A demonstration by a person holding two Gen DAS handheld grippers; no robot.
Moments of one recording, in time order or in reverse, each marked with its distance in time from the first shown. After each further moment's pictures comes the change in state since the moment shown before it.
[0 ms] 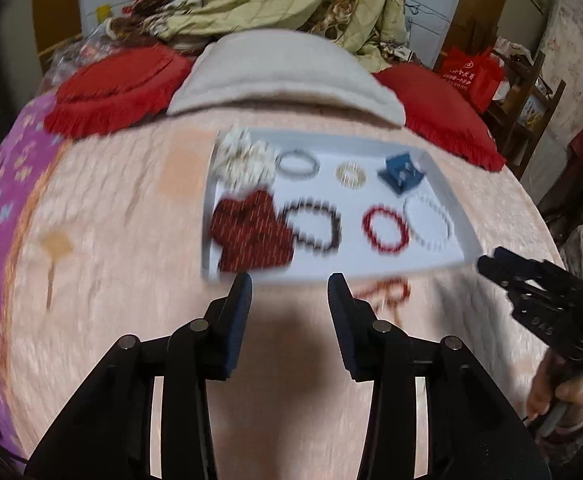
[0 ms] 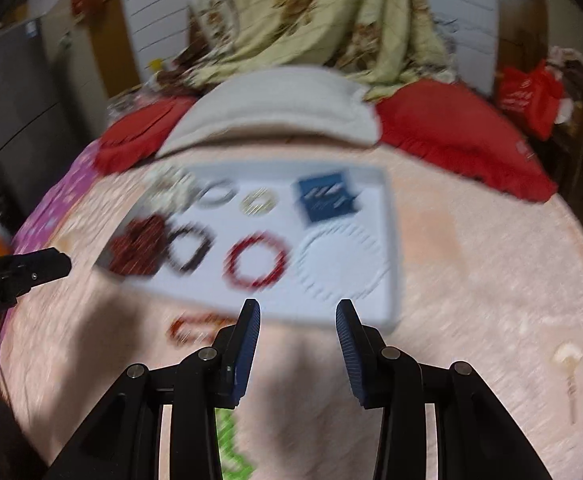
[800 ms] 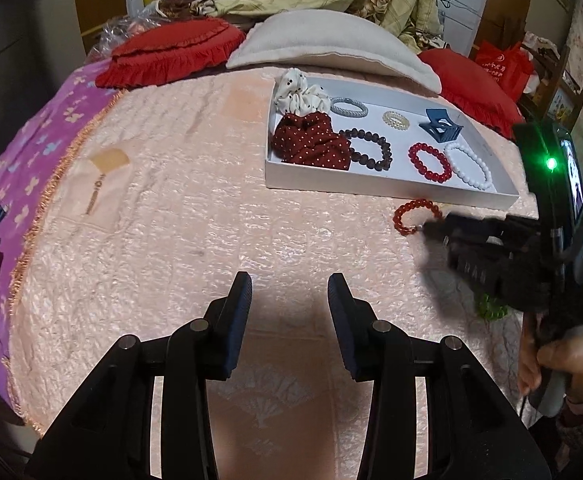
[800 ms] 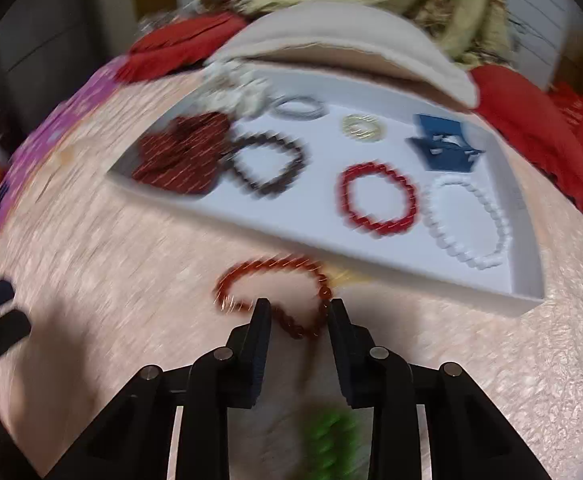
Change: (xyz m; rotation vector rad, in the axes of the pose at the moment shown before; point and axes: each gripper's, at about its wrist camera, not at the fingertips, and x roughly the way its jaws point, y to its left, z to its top) left arm -0.014 0.018 -0.081 -0.038 -0.011 0.139; right arm 0.075 0.093 -0.022 -0.177 0.181 -0.013
